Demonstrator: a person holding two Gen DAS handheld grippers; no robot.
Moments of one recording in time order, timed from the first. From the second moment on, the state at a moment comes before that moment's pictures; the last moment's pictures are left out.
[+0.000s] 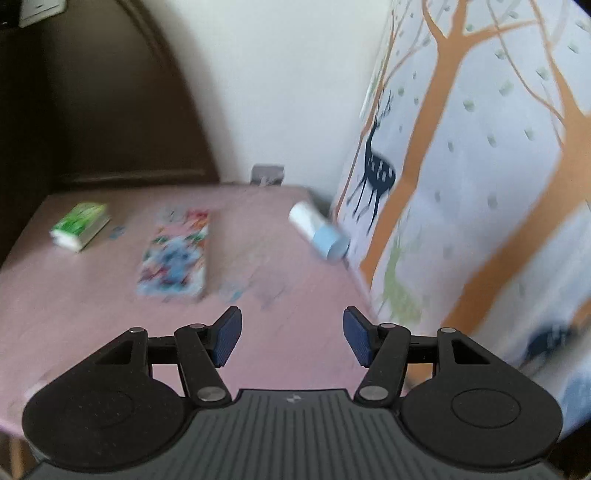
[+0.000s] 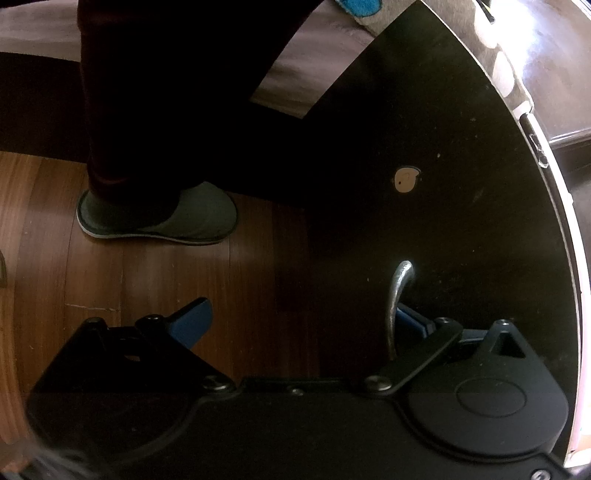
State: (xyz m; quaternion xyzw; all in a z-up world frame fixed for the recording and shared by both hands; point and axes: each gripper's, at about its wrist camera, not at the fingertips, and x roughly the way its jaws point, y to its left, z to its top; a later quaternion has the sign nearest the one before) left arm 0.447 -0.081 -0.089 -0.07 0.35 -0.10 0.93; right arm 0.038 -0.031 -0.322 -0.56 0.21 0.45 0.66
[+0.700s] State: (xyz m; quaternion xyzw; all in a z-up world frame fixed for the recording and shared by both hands) left arm 0.603 -0.128 -0.142 -0.16 0.37 -0.08 0.91; right arm 0.038 -0.033 -0.320 -0.55 0.21 0.45 0.67
